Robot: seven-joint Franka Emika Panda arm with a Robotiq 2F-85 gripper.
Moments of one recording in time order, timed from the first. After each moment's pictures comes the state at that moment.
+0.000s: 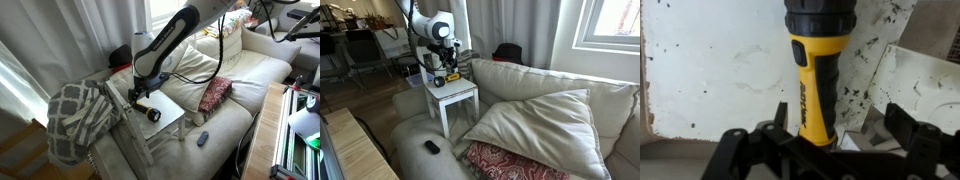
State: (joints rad) arm 0.22 0.87 0.14 -1.59 0.15 2.55 0.19
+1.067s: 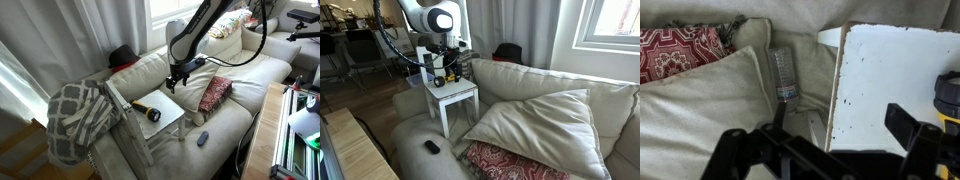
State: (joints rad) arm 0.16 0.55 -0.01 -2.08 0.13 2.51 0.21
